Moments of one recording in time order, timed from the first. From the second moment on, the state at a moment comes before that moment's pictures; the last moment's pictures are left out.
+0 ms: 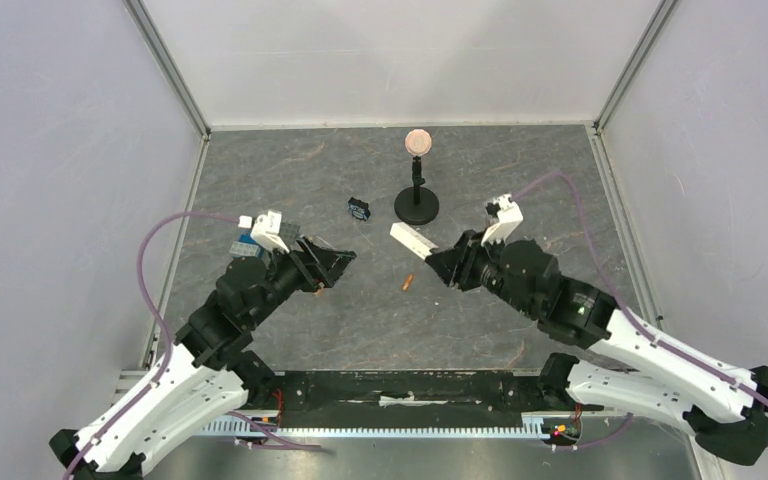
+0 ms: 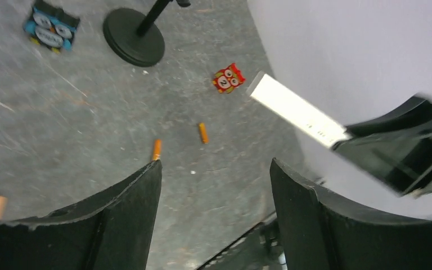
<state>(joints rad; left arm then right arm) -0.72 0.53 0.58 -0.22 -0.10 -0.86 1.01 0.79 0.78 -0.27 0.29 0.75</state>
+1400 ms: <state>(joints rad) -0.74 1.04 0.98 -0.47 0.88 0.00 0.98 1.11 1.29 -0.76 -0.44 -0.10</state>
